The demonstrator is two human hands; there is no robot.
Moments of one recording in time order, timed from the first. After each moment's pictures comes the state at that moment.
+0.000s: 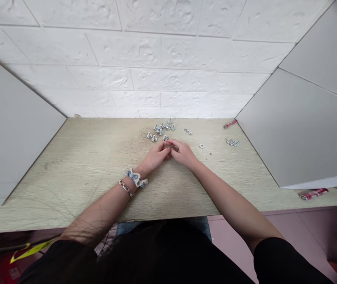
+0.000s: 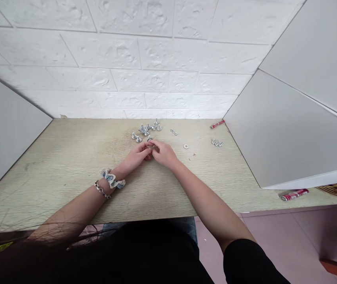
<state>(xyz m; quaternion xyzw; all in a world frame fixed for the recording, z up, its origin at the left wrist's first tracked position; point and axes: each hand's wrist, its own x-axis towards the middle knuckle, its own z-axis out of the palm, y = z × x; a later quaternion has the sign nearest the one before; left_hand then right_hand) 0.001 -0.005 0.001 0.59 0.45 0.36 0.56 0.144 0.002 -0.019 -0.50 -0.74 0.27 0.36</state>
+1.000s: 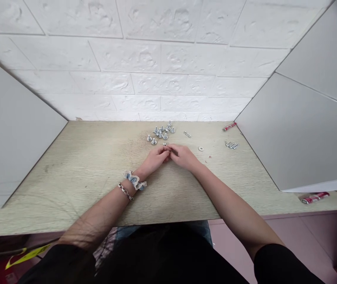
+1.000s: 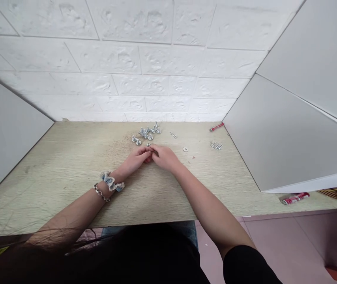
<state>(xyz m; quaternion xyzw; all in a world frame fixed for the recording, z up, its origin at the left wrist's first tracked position) -0.003 0.000 -0.007 0.63 0.44 0.34 0.54 0.149 -0.001 -0.007 -0.48 -0.80 0.23 0.27</state>
